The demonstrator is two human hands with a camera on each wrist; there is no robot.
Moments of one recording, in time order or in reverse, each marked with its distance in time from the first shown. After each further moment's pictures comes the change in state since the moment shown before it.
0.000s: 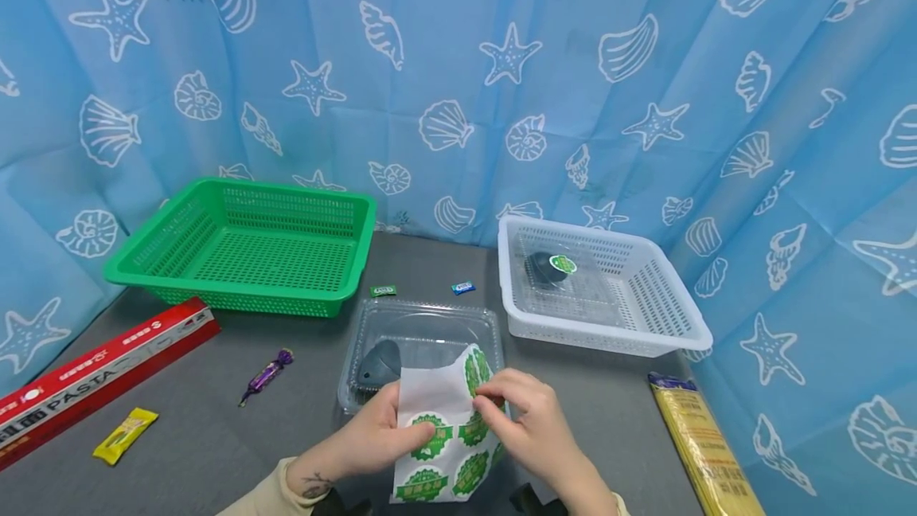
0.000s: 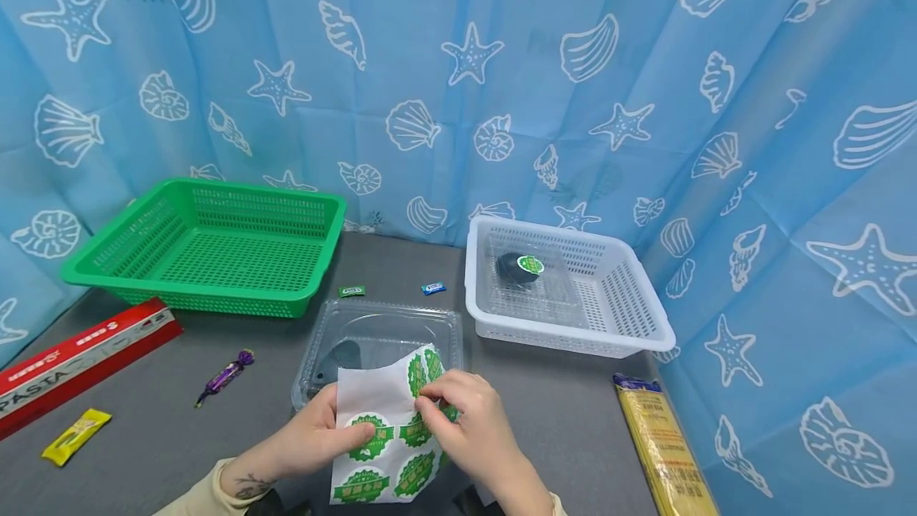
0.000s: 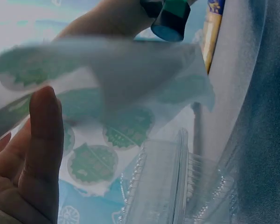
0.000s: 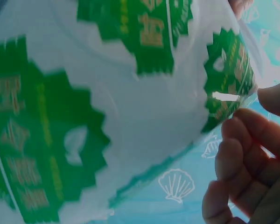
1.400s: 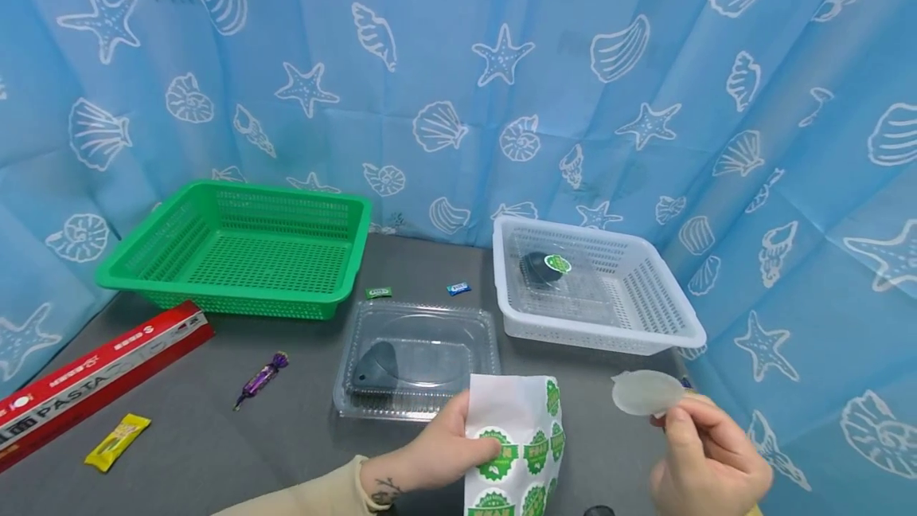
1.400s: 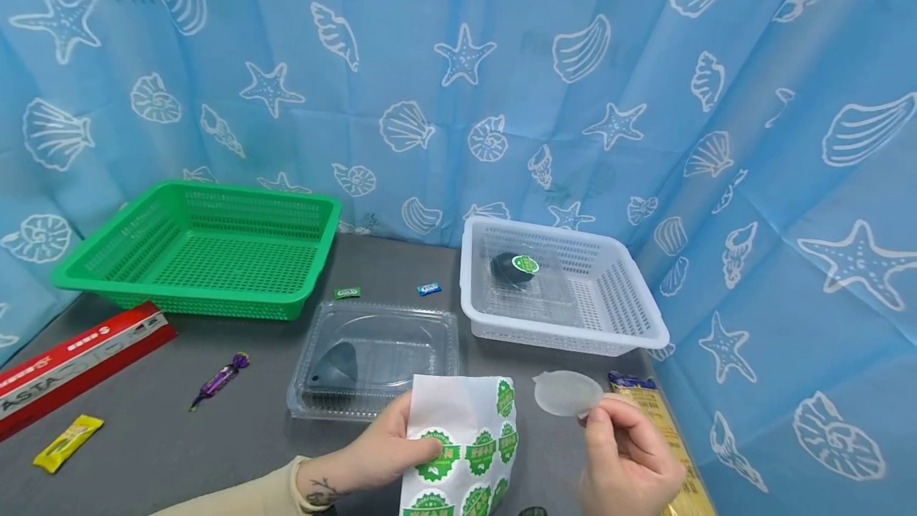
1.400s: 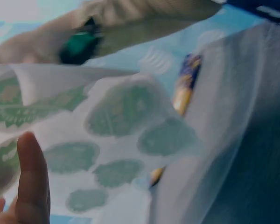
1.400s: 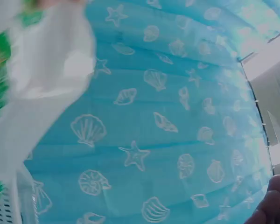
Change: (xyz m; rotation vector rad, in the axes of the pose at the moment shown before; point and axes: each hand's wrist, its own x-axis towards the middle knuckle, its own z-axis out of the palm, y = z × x) left_hand 0.046 -0.027 0.060 -0.238 0.031 -0.057; right_hand -0.013 -0.042 -0.082 0.517 1.140 -0.036
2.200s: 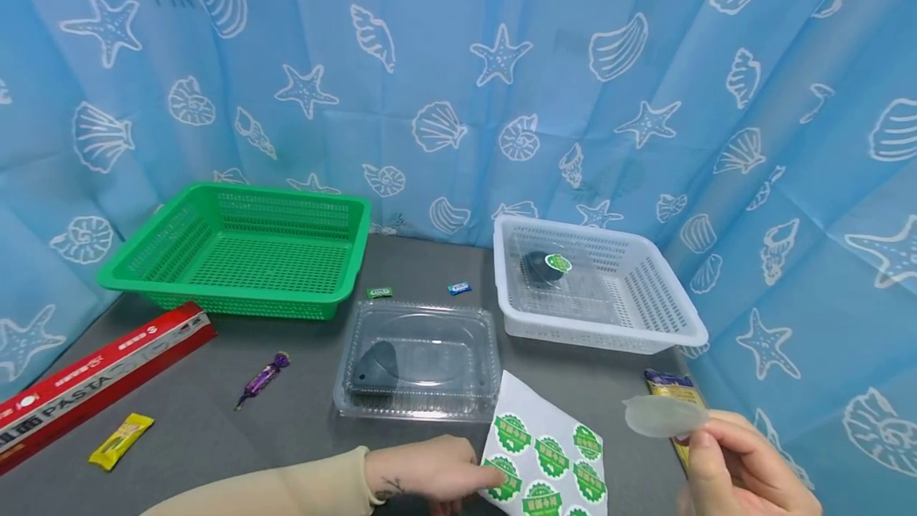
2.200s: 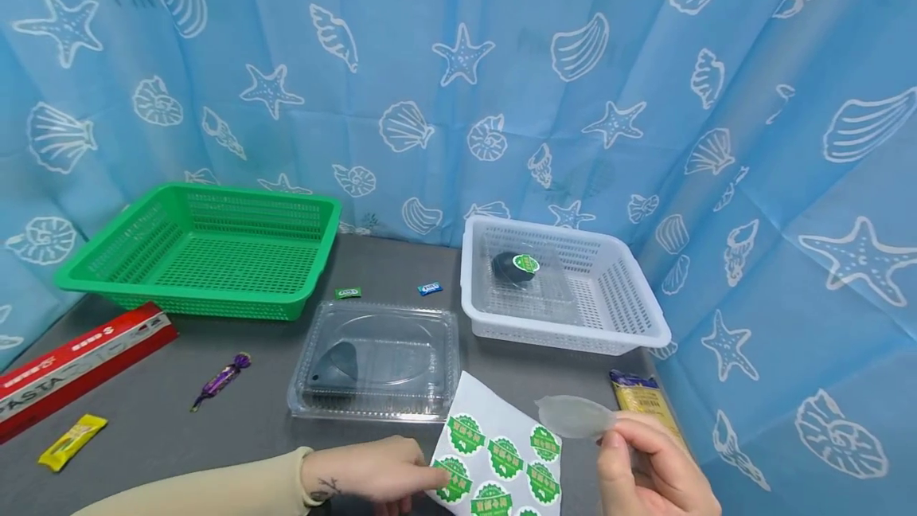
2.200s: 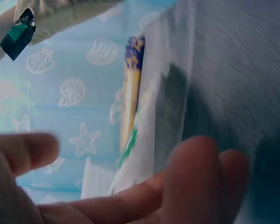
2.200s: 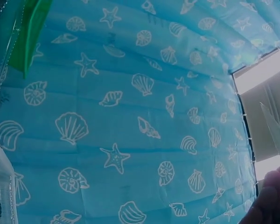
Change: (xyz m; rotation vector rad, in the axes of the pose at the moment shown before) left_hand -0.011 -0.007 -0.004 0.711 -0.147 -0.626; right_hand 0.001 -0.046 -0.007 -0.231 -0.226 0.106
